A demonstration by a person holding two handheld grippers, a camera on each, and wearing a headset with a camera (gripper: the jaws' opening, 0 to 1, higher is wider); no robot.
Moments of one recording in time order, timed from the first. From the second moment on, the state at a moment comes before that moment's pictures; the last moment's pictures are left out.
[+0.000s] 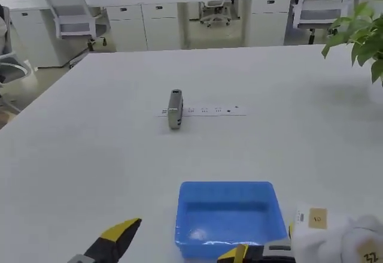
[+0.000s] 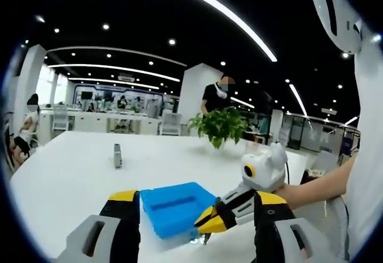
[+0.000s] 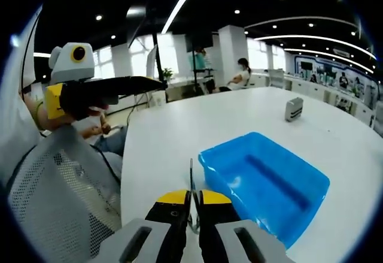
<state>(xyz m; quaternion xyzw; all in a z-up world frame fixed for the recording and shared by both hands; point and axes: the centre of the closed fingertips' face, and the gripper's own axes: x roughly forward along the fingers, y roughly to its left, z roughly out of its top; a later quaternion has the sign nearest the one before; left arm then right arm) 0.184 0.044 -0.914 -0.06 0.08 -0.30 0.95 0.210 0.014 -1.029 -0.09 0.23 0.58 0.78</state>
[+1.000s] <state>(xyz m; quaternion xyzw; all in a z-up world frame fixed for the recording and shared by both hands) 0.186 0.061 -0.926 -0.04 0.10 -0.28 0.95 0.224 -0.001 -0.947 -0.04 0.18 0.55 0.81</state>
